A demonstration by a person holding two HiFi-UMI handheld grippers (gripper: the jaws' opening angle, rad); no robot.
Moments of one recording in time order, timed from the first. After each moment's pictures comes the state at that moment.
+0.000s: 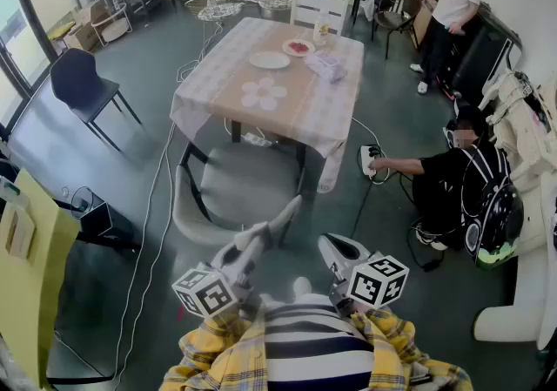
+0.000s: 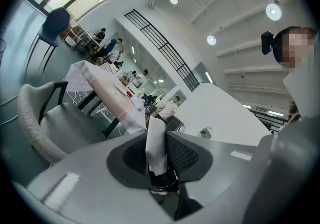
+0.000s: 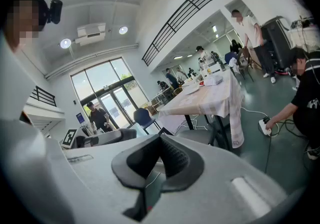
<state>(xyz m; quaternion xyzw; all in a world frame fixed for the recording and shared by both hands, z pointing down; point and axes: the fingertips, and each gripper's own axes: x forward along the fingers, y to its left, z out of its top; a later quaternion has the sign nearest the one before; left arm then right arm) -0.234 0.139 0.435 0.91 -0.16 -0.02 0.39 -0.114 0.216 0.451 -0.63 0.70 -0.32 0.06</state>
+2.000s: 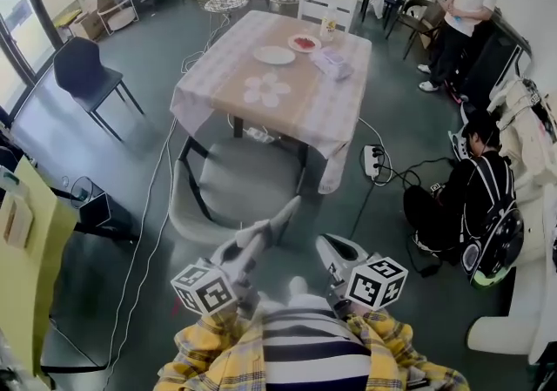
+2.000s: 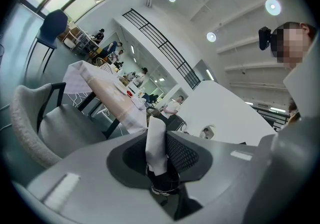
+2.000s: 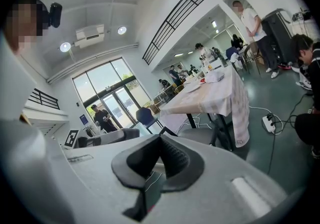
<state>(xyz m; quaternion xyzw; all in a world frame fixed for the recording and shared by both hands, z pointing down) -0.213 0.131 0.440 0.91 -0.17 -0.01 0.38 -0.101 0.203 0.457 -0.62 0.71 -0.34 0.07</state>
